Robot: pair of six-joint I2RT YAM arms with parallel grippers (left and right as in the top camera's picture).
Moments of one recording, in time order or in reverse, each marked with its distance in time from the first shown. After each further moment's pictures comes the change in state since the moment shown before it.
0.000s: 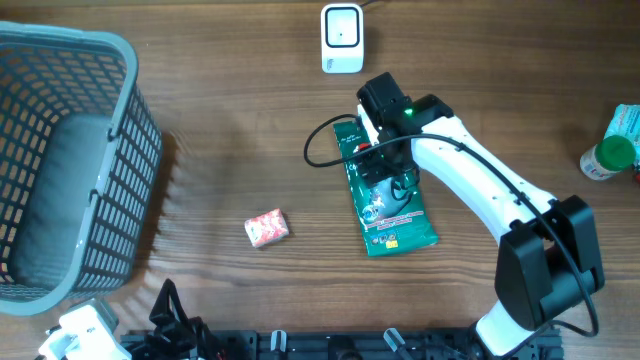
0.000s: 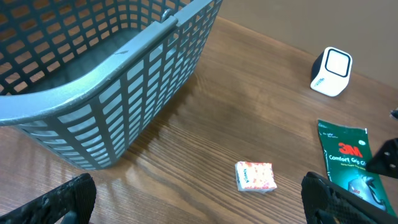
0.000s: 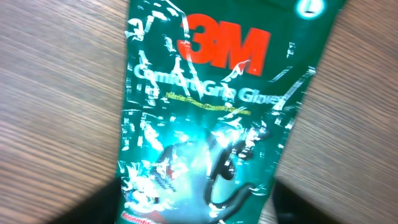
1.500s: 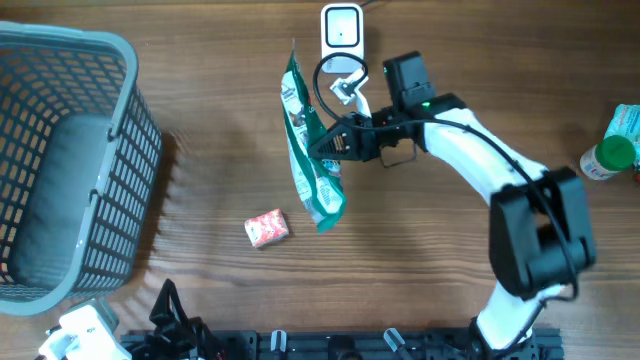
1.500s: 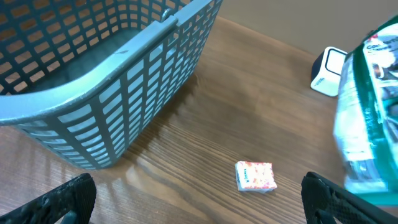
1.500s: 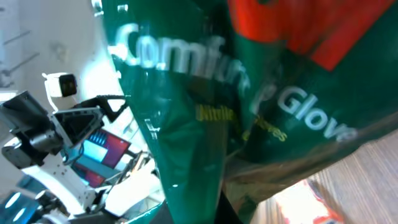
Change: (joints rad) left arm 0.000 0.000 0.000 0.000 0.000 0.000; right arm -0.135 0.120 -0.063 0.612 -1.555 -0.106
